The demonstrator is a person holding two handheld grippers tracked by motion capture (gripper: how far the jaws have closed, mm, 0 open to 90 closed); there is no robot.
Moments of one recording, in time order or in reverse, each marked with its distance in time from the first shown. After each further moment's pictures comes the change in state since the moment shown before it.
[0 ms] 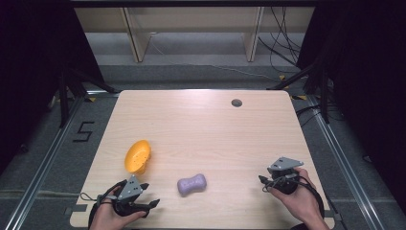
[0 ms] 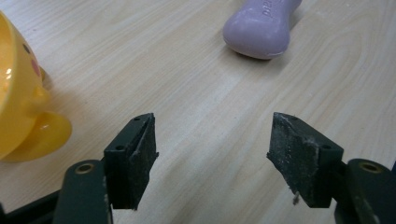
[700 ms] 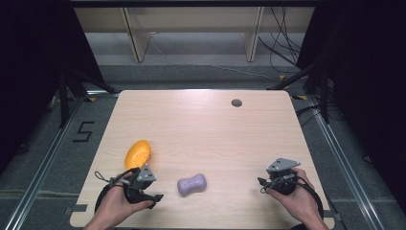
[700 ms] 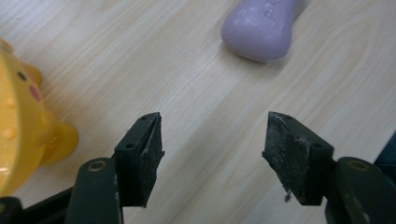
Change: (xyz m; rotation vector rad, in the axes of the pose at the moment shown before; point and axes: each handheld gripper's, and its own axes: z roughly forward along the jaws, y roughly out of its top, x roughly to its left) left arm -0.003 0.059 0.006 0.278 -0.031 0.006; right arm 0.003 0.001 0.002 0.030 0.006 -0.023
